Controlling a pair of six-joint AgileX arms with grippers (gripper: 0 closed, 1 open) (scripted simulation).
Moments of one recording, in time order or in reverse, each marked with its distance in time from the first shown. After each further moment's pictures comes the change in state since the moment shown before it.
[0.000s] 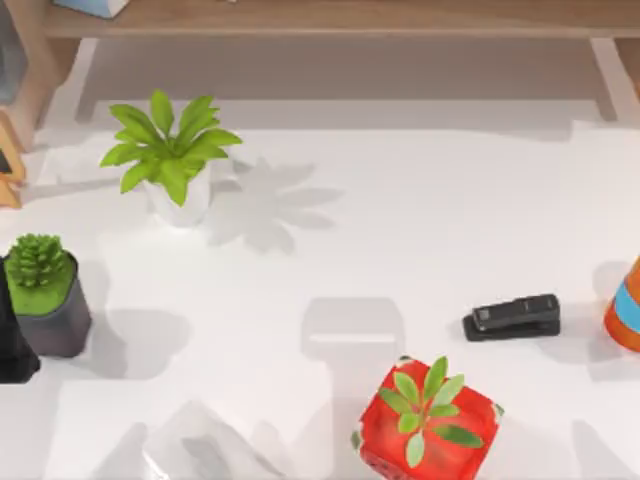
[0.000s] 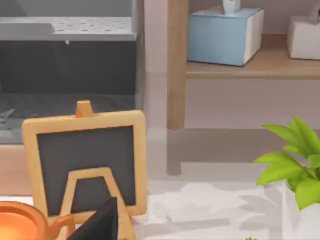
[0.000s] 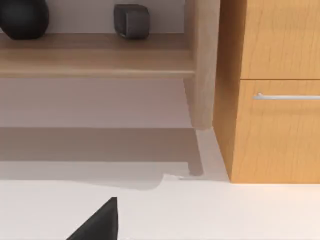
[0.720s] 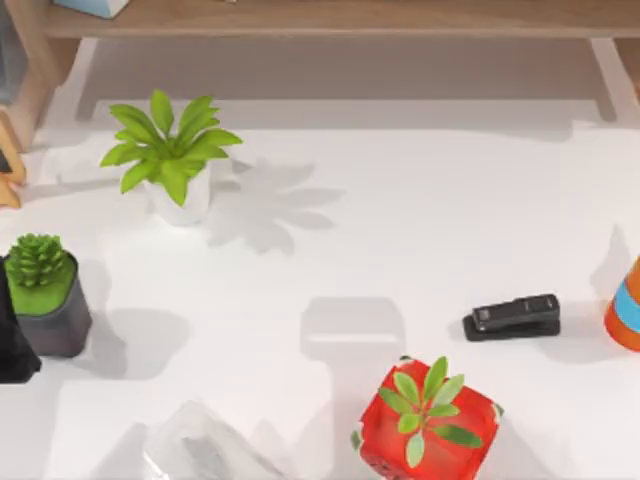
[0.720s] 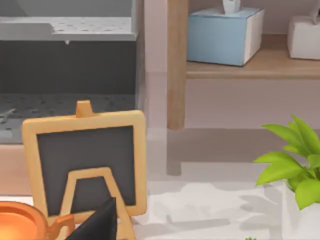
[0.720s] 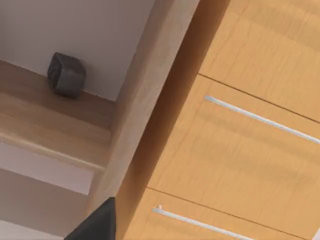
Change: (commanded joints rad) left arm 0.000 0.000 0.000 0.000 0.000 0.000; right arm -0.145 0.537 0.298 0.328 -0.086 -0.379
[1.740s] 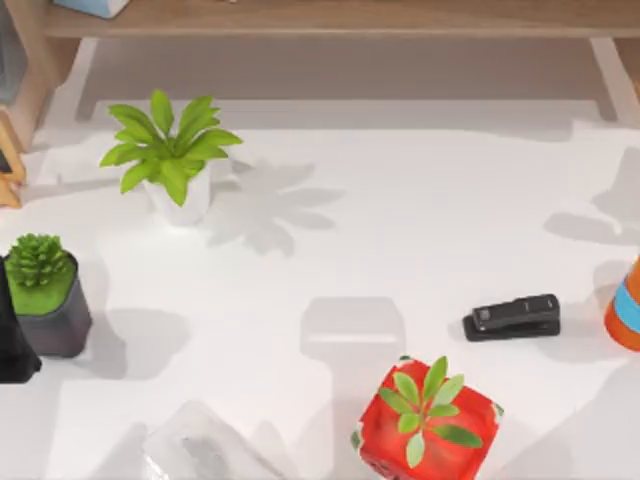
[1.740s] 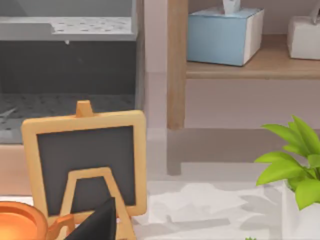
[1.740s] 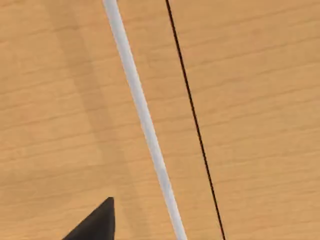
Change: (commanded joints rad) left arm 0.000 0.000 0.000 0.000 0.000 0.000; right arm -0.268 1.493 0.631 0.695 -0.260 -0.956
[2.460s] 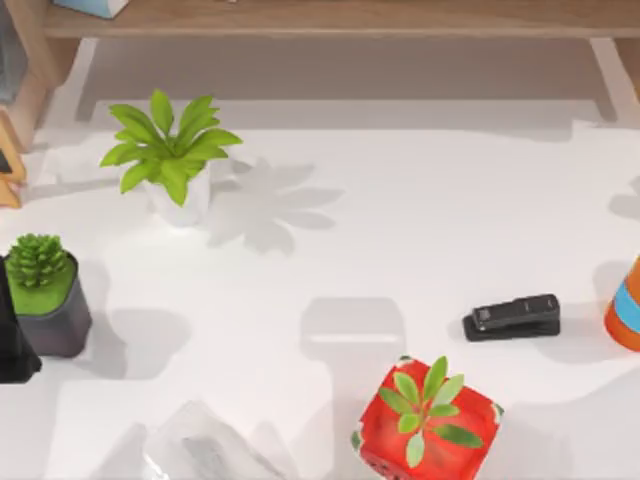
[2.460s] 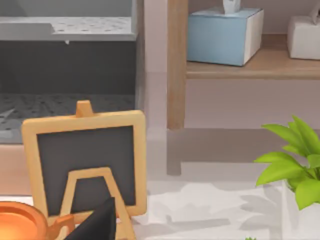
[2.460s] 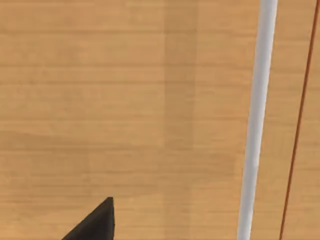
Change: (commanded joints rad) left arm 0.000 0.000 0.000 0.000 0.000 0.000; right arm -0.041 0.269 0.166 0.183 -0.075 -0.221
